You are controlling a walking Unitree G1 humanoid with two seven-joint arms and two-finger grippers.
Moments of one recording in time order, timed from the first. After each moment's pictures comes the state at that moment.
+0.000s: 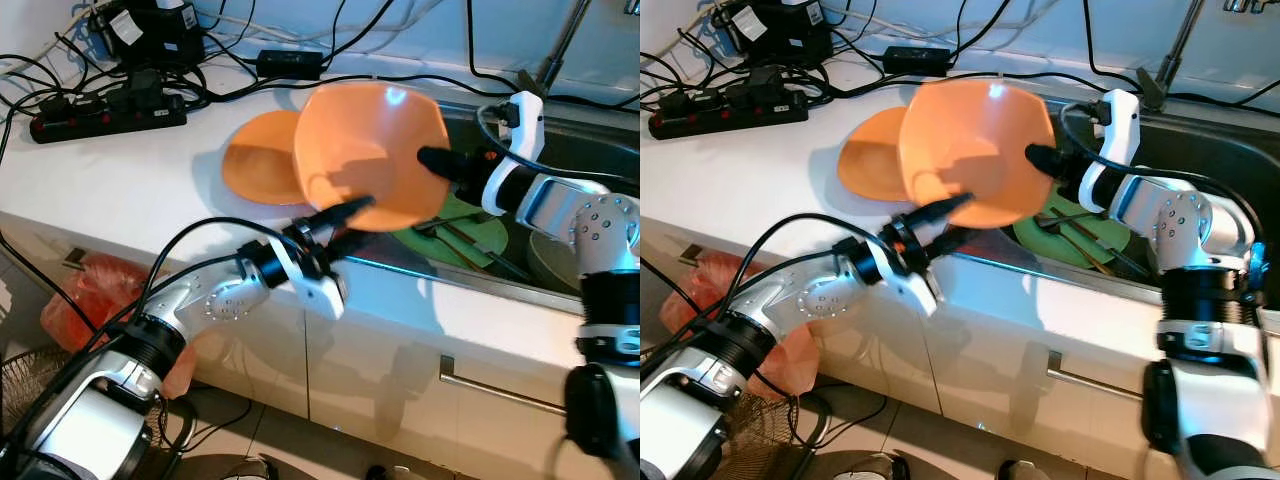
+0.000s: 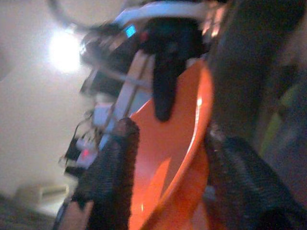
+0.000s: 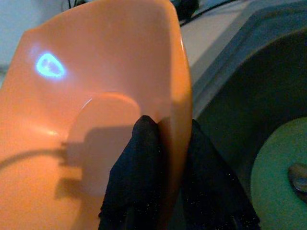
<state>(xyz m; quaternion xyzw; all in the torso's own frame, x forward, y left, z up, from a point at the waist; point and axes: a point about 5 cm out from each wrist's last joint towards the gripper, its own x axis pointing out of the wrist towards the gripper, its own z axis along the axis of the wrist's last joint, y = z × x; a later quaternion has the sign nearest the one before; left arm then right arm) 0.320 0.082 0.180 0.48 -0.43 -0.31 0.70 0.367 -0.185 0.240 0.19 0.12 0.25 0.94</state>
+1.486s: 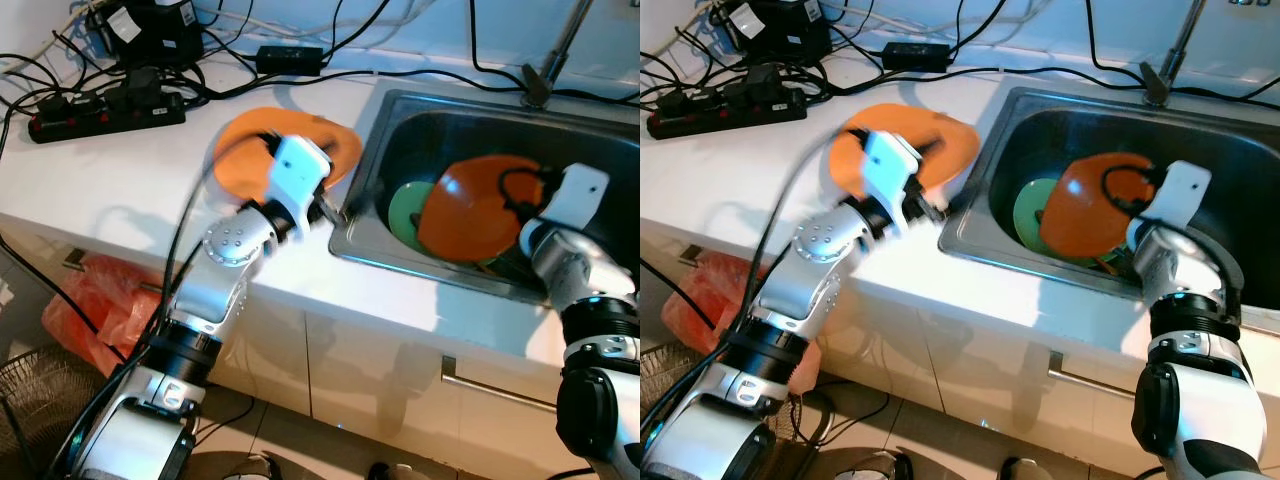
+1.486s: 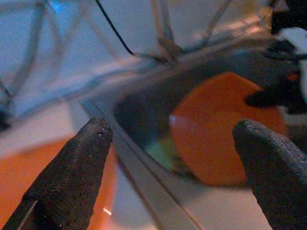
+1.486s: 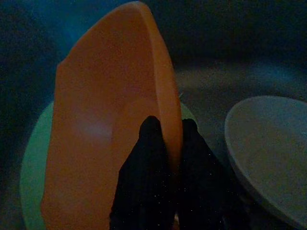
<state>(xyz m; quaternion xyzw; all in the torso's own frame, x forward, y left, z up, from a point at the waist) 0.342 0.073 0.207 0.10 -0.09 -0.40 0.91 0.374 -0.265 0.150 0.11 0.15 -0.15 0.97</state>
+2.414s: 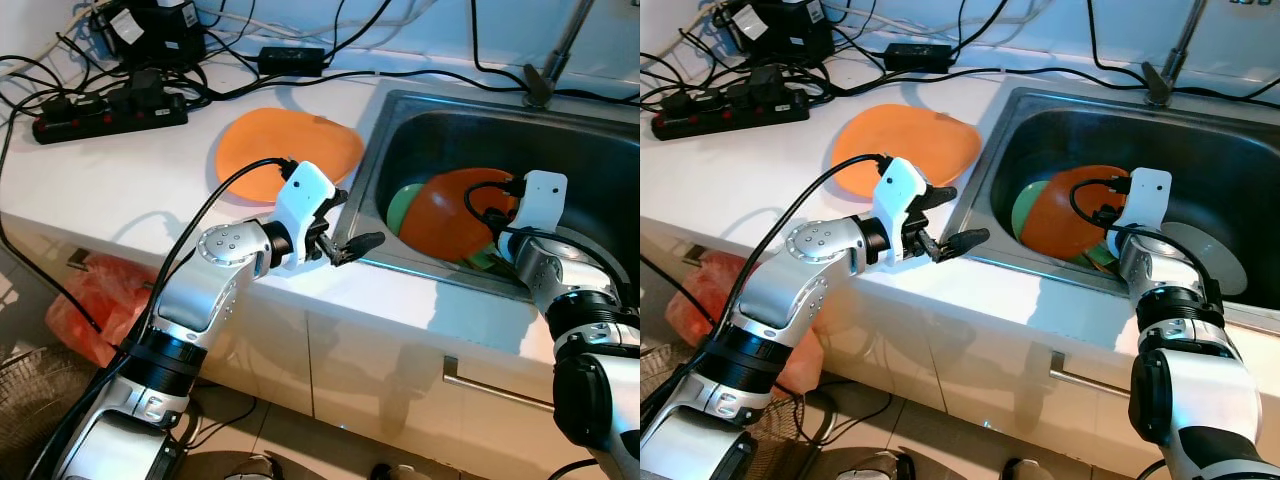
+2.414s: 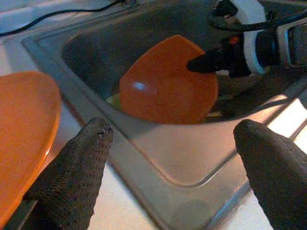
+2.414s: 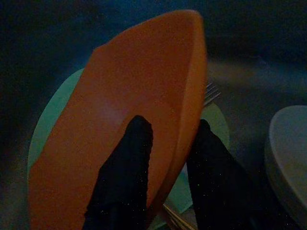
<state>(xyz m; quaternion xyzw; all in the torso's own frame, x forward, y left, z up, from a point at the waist) 0.330 0.077 0.196 0.10 0.03 -0.46 0.88 0.381 -0.249 0.140 0.04 0.17 -0.08 0.98</state>
